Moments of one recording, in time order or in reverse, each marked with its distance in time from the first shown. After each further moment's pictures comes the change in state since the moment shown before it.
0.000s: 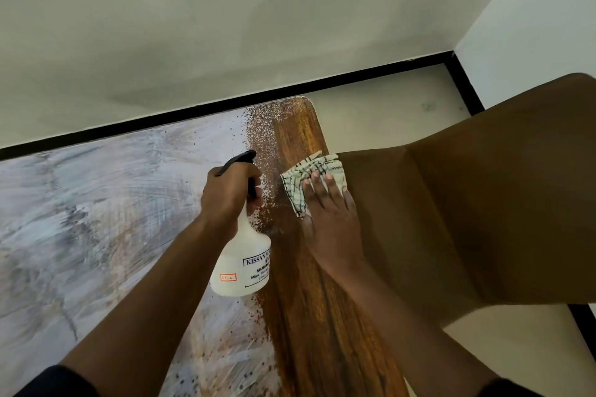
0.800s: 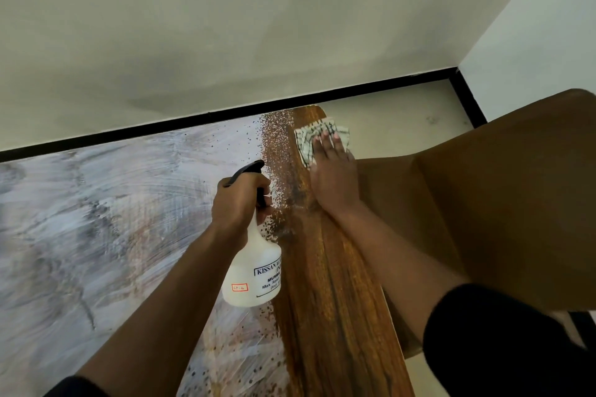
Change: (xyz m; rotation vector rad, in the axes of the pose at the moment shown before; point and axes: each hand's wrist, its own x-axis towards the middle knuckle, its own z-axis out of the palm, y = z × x) left_hand -0.026 -0.001 -0.017 -0.141 0.016 -0.034; right_hand 0.105 -0.002 -0.006 -0.036 -0.038 0.072
